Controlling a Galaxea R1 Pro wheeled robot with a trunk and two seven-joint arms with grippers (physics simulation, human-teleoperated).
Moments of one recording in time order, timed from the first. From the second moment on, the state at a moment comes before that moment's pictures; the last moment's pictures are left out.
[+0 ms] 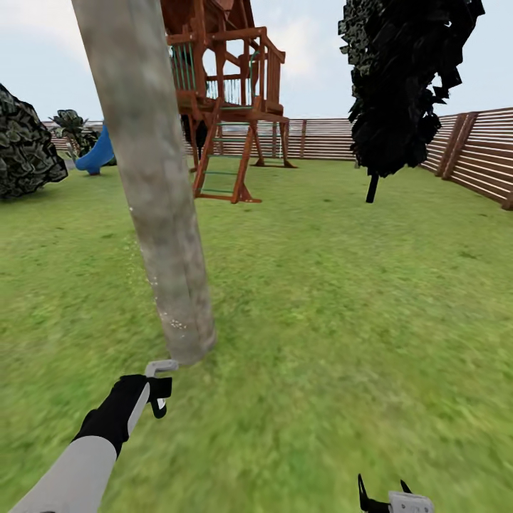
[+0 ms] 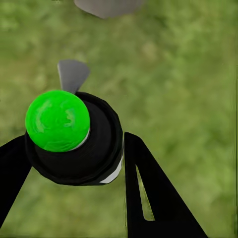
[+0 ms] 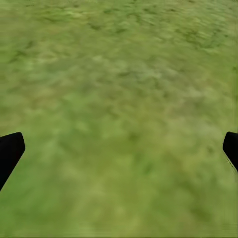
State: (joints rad) left arm -0.67 0.03 0.19 -0.67 -0.10 0.59 -0.04; right arm -0.34 -0.08 0.41 -0.03 -0.44 -0.93 -0.11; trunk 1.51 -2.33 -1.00
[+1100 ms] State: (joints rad) left arm -0.67 0.03 0.19 -0.67 -0.10 0.59 -0.04; right arm -0.35 -0.08 0.41 -0.03 -0.44 -0.93 -0.11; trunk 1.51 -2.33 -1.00
